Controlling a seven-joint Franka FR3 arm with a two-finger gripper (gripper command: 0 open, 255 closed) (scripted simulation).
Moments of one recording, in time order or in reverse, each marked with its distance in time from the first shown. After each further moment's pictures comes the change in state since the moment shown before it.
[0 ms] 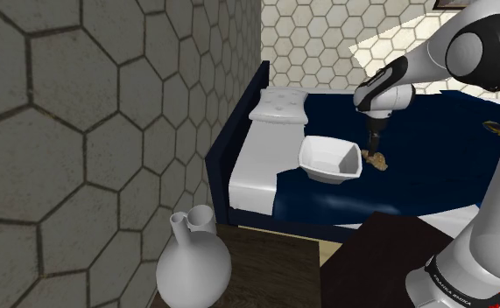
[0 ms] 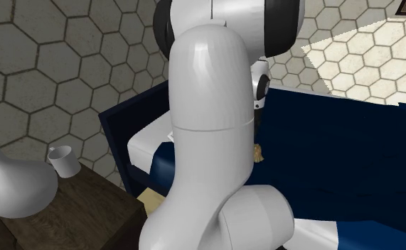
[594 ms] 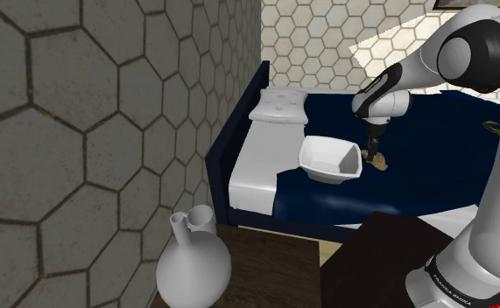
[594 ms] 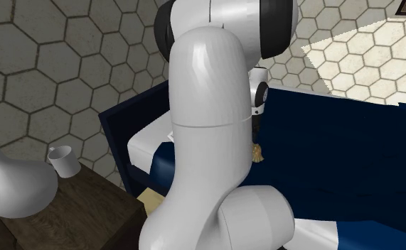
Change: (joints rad) arm -0.014 0.040 0.016 -0.024 0.033 0.058 -0.026
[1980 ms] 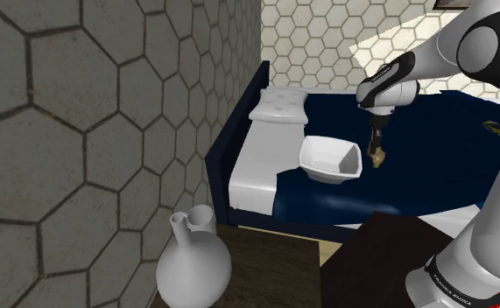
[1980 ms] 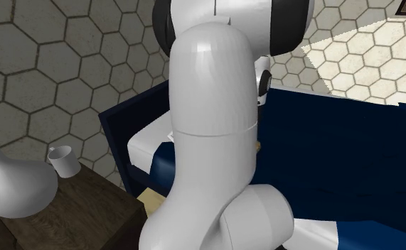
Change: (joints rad) arm 0.027 -0.088 -0.033 0.015 -0.068 -0.087 0.043
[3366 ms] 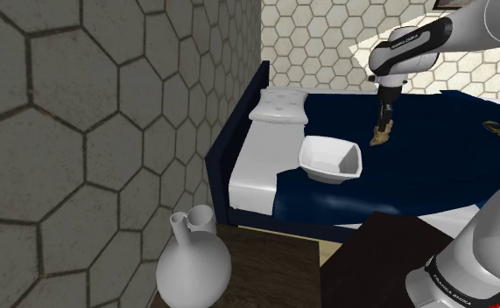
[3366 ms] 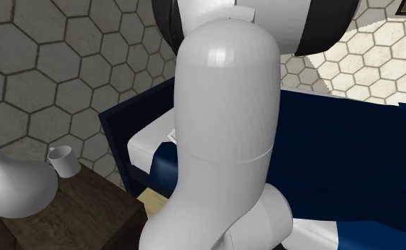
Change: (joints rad) arm 0.035 -0.181 -0.030 0.114 -0.130 -0.258 0.083
